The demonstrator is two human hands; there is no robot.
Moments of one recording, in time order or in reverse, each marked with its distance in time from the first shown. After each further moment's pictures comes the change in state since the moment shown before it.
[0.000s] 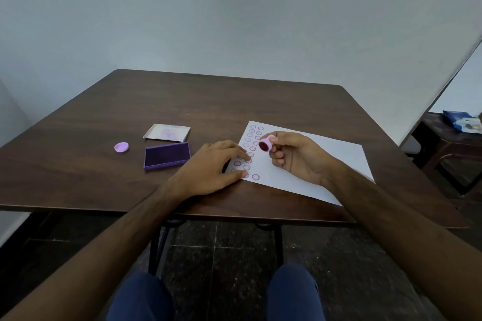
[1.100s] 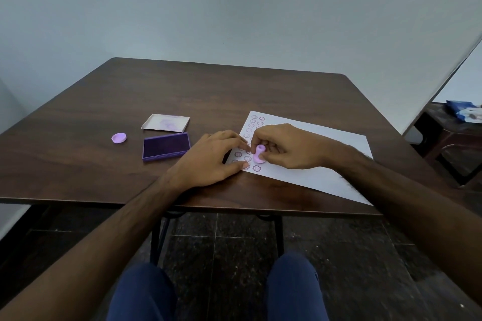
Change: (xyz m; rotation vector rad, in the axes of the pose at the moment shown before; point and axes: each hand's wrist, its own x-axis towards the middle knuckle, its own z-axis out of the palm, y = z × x) left_hand 0.001 -0.002 0.002 -0.029 0.032 0.022; right_hand 0.002 -0.016 0.016 -1.483 -0.224 -0.349
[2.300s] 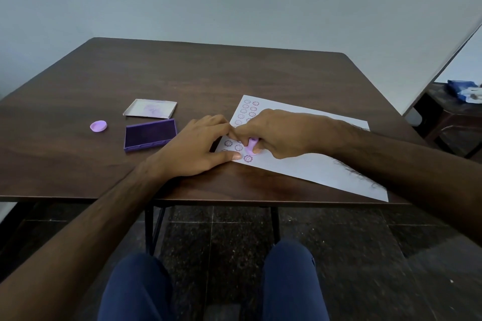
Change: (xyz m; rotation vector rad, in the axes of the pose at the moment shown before) left_hand 0.000 0.000 -0.005 0.040 -0.067 0.021; right_hand 0.015 -0.012 -0.003 -0.186 -0.267 -0.002
